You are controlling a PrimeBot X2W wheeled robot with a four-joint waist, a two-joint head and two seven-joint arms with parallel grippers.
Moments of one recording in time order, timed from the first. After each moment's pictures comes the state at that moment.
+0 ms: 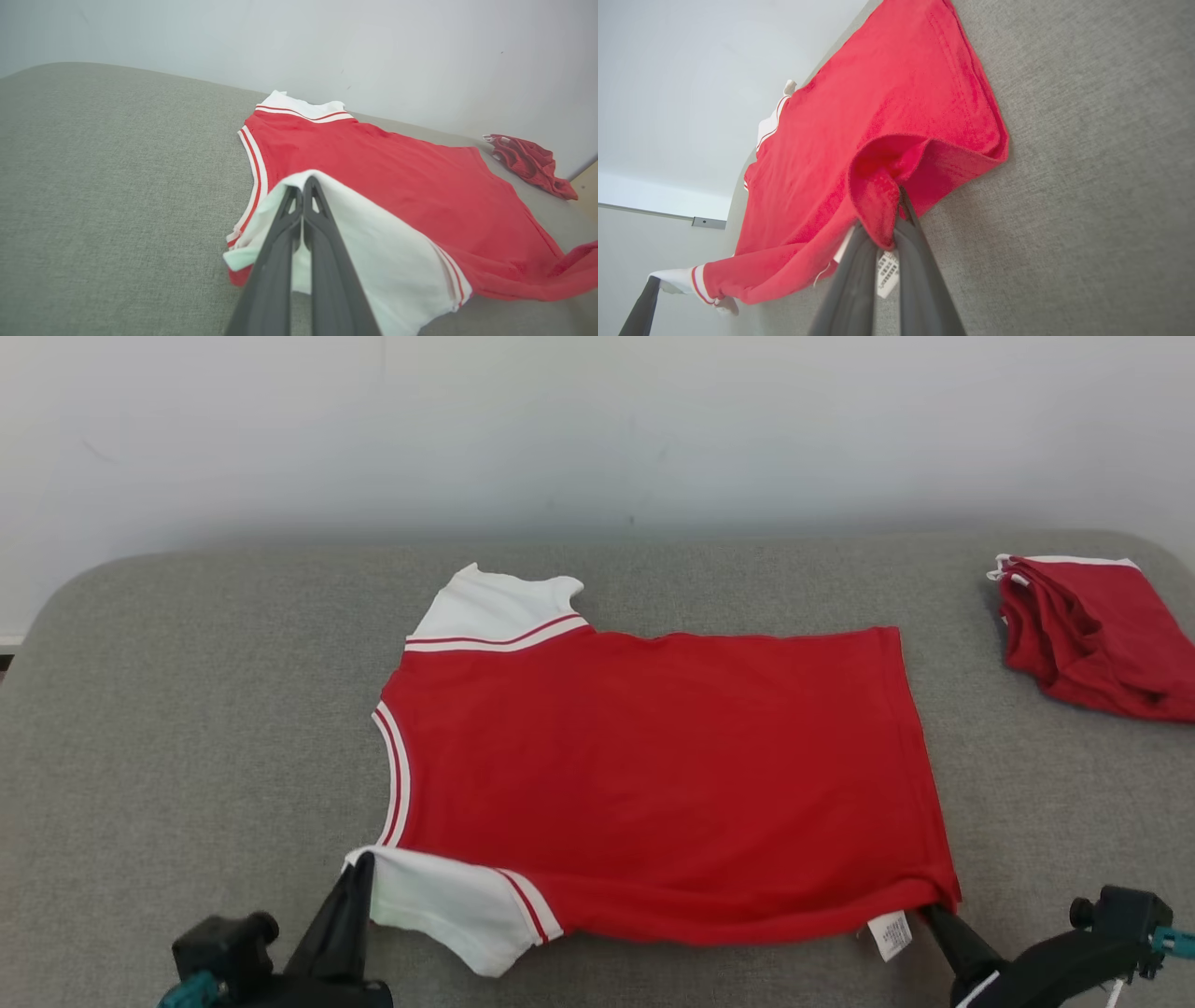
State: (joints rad) left arm -0.08 0.34 -0.40 0.14 -0.69 0.05 -0.20; right arm 0.01 -0.27 0.12 0.23 1.04 0.13 0.25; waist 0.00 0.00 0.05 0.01
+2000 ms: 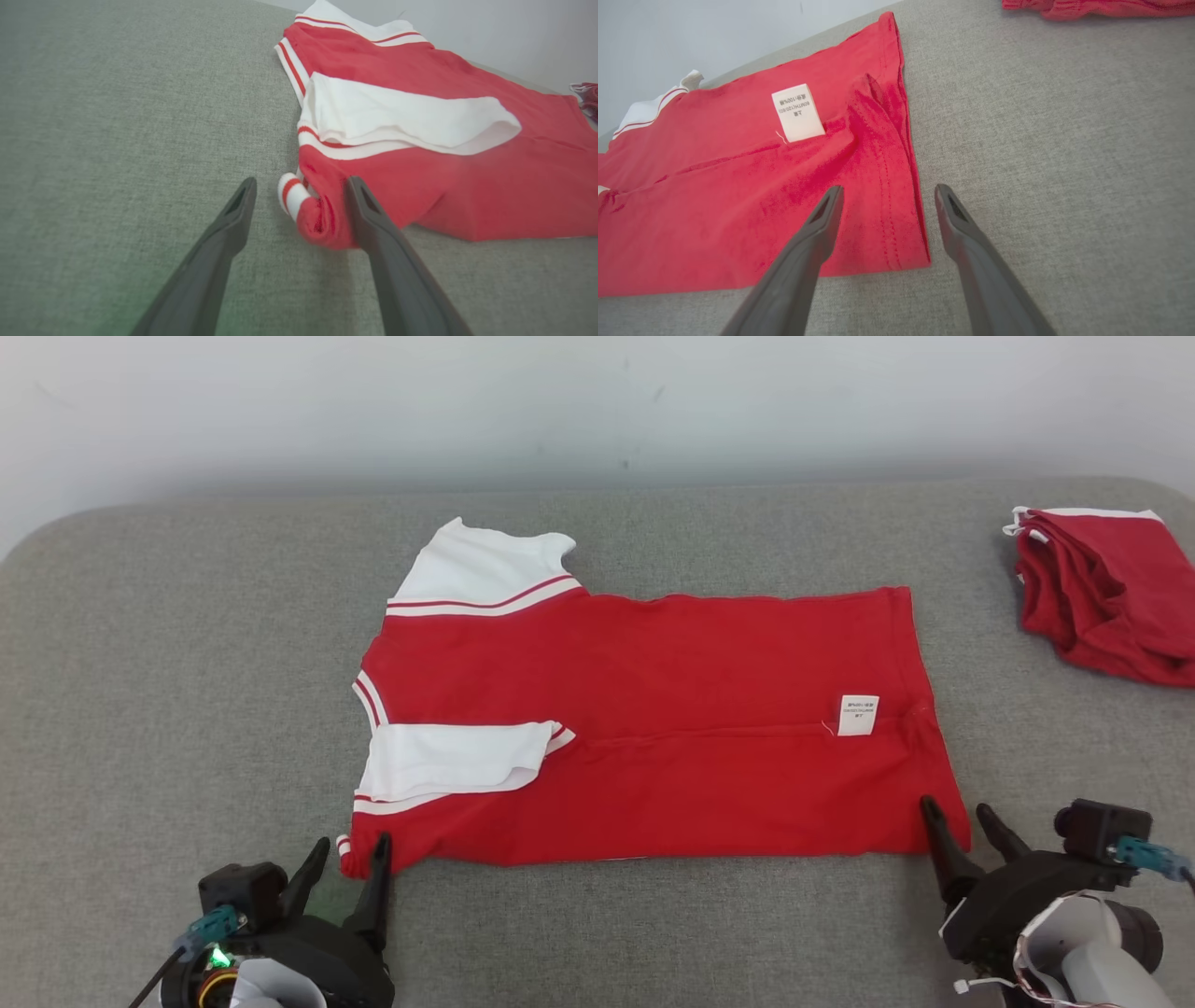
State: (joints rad) left arm -0.39 0.24 -0.39 0.76 -0.67 -0.12 -0.26; right arm -0.31 -0.27 0.16 0.61 0.62 0.13 -0.01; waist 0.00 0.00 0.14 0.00
